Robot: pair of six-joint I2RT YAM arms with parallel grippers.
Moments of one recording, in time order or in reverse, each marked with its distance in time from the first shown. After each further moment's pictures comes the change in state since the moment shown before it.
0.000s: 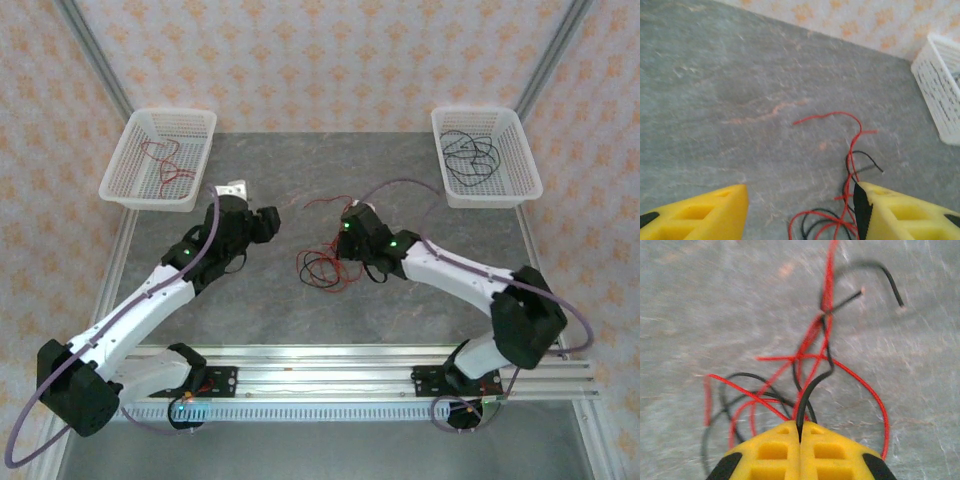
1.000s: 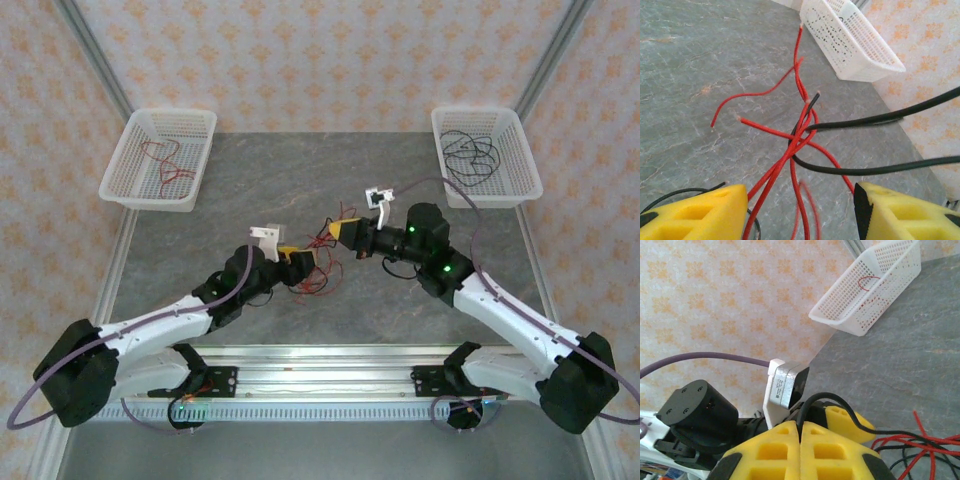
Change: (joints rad) left arm -0.210 0.031 -0.430 0.687 0.188 -0.052; right arm -0.123 -0.392 -0.225 0.523 -0.661 0.013
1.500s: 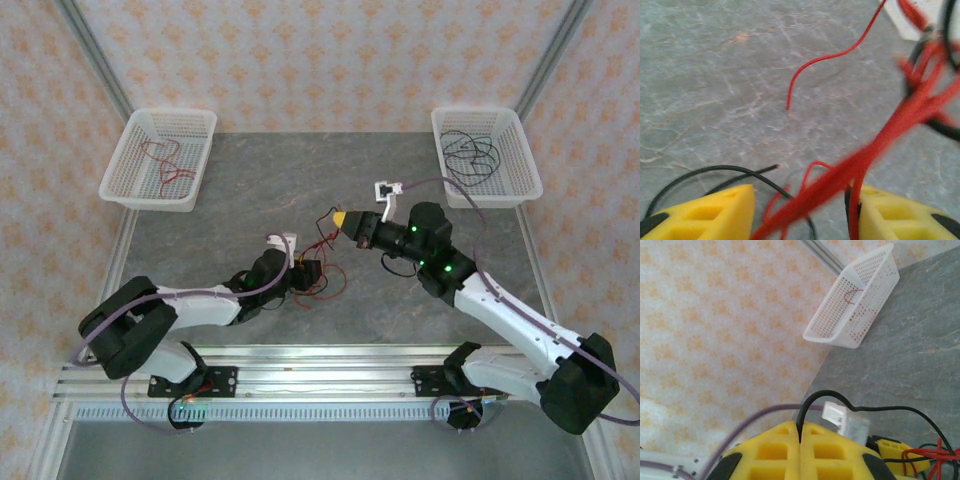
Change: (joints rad) left arm -0.027 0.337 0.018 0.119 -0.118 0.012; right arm 0.000 -0.008 0.032 0.007 0.120 0.159
